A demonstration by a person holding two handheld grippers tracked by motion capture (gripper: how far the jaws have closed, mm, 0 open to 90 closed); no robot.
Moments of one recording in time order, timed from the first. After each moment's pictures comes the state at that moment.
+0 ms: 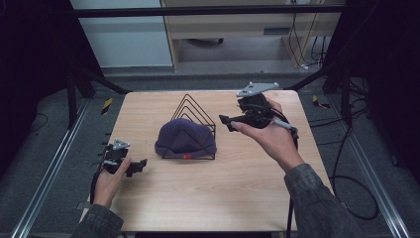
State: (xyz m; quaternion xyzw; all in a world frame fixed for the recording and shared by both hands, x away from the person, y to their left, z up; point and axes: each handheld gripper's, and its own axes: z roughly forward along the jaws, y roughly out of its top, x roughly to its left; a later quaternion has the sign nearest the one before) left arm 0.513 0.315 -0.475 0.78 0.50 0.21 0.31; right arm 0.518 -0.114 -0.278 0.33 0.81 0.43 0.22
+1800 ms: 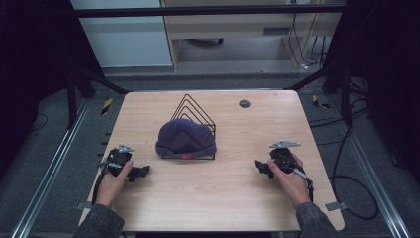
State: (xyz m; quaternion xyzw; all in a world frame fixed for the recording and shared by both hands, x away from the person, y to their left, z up) left arm 0.515 0.313 -0.498 0.79 0.51 0.18 0.27; right arm 0.508 -0.215 -0.493 0.51 0.77 0.35 0.17
